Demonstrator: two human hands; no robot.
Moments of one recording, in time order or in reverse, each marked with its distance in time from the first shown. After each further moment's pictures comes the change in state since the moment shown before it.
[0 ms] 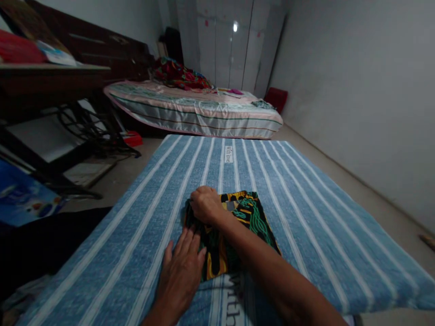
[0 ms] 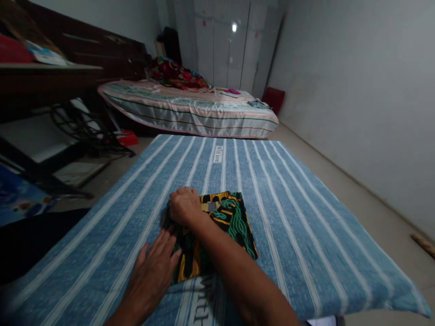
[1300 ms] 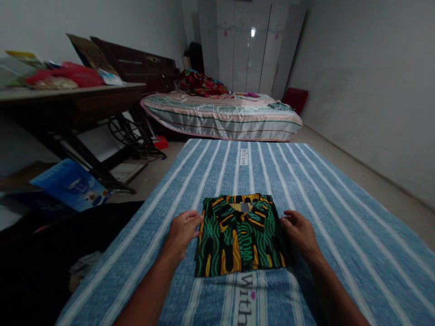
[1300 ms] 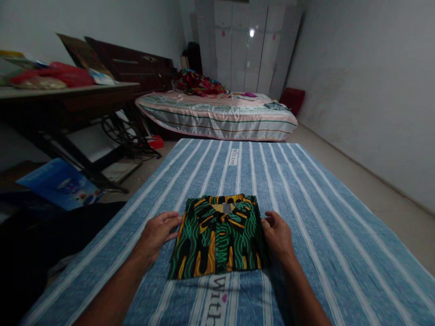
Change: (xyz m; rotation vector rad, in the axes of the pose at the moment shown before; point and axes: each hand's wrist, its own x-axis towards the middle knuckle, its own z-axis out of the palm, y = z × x) left_hand 0.055 -0.026 -0.047 -1.185 -0.016 -0.835; right_hand -0.176 0.117 0.000 0.724 0.322 0.855
